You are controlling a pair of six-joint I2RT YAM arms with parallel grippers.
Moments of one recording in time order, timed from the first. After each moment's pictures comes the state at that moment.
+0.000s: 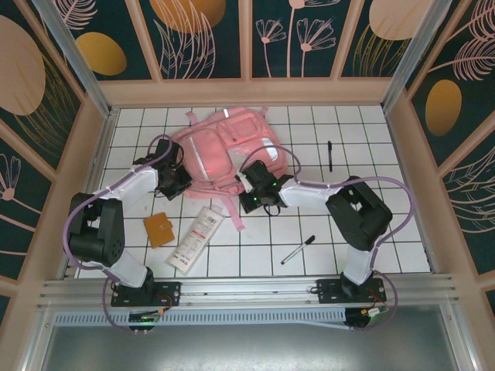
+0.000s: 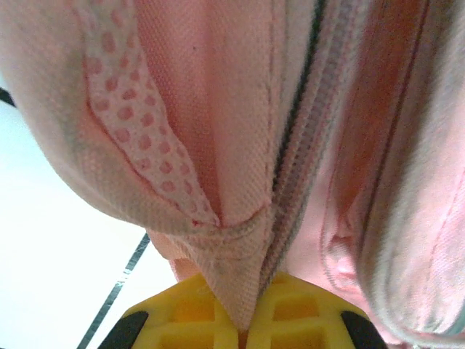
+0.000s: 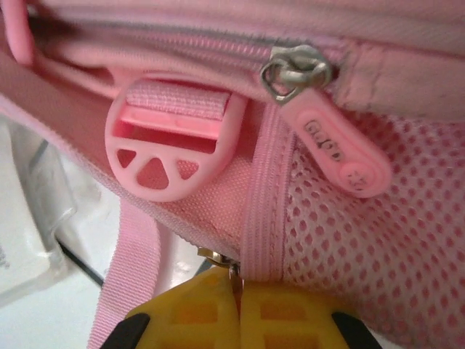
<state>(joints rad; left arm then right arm) -0.22 1.60 1.00 -0.58 0.12 -0.88 0.80 1.81 1.06 -0.24 -0.08 0.25</state>
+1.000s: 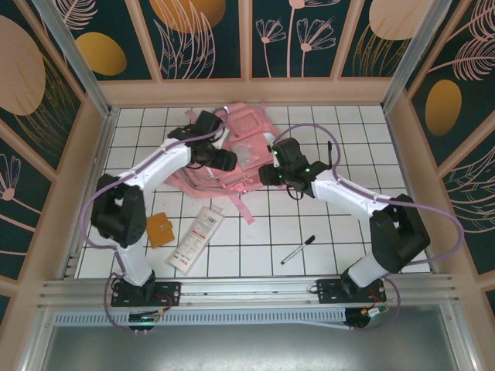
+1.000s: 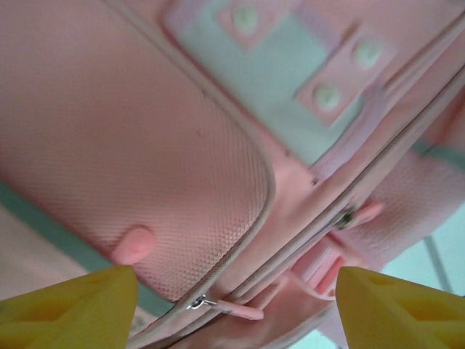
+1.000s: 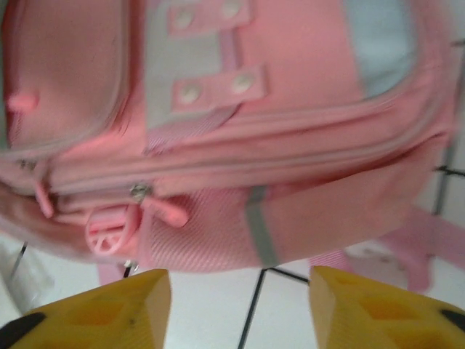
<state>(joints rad) -0.49 1.86 1.50 -0.76 0.09 -0.16 0.64 1.51 1.04 -0.33 0.09 0.32</state>
